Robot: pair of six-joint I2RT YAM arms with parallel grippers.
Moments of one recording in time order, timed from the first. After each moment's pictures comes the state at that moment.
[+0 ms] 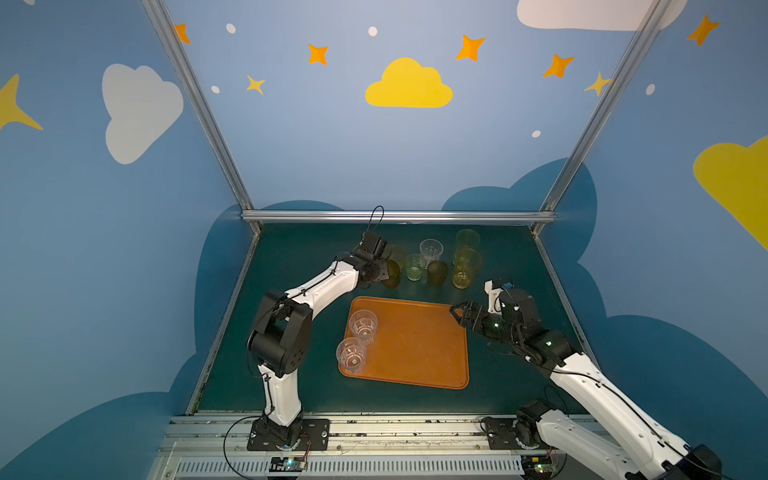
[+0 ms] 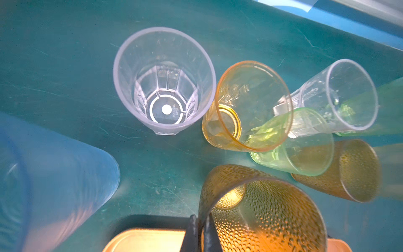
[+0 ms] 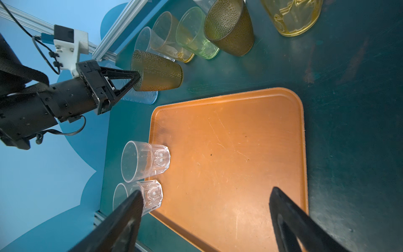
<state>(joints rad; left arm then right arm) -0.48 1.86 1.44 -0.49 -0.12 -0.58 0.51 0.87 0.67 -0.45 -0.16 0.79</state>
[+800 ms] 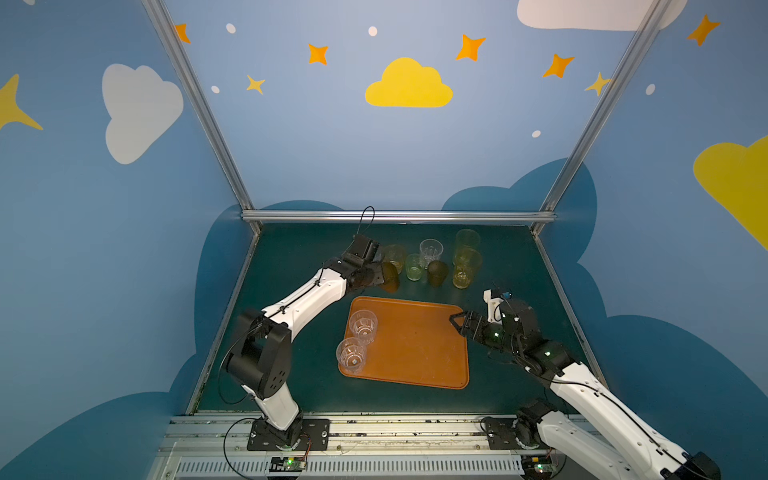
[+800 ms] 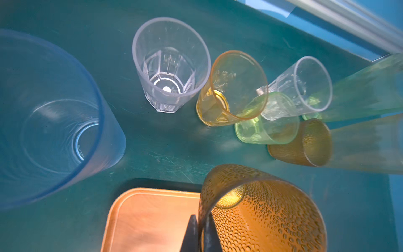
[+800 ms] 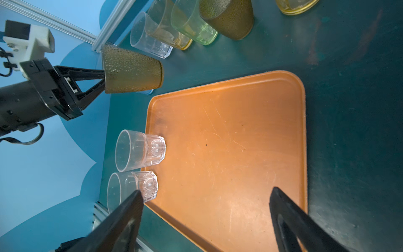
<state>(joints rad) -0.48 1.68 1.33 -0.52 -0.05 -0.63 0.51 0.81 0.57 -0.40 -0.20 0.79</state>
